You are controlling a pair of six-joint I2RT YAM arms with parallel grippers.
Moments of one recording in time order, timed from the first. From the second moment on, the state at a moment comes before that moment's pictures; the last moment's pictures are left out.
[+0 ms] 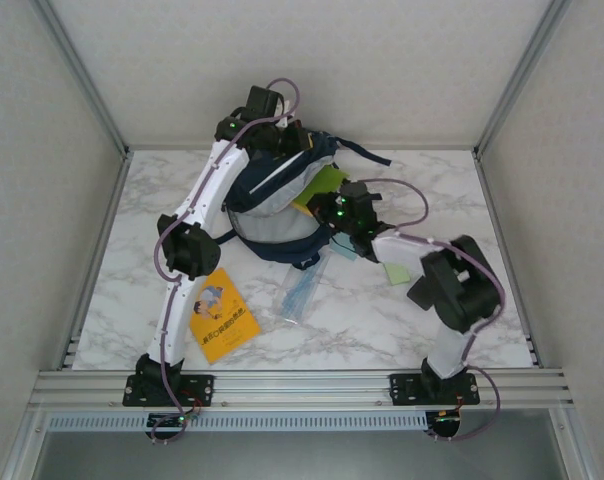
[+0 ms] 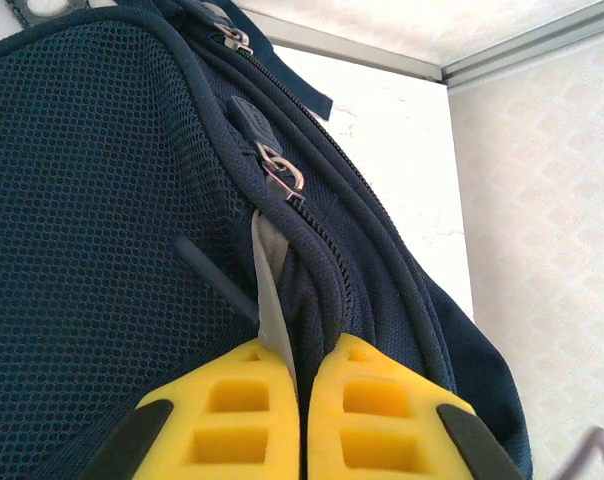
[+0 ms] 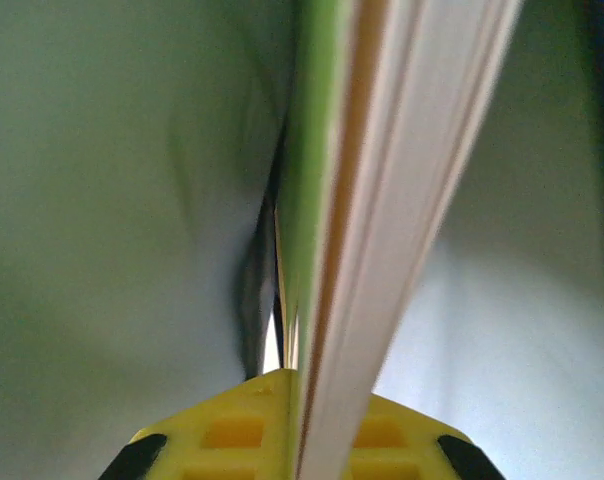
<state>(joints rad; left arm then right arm) -0.44 2.46 2.71 -0.95 0.43 -0.65 0.57 1.88 1.07 0.46 -0.19 1.18</state>
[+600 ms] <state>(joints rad) -0.44 2.46 2.71 -0.93 0.41 -0.66 0.64 2.09 1.36 0.27 0.00 1.40</state>
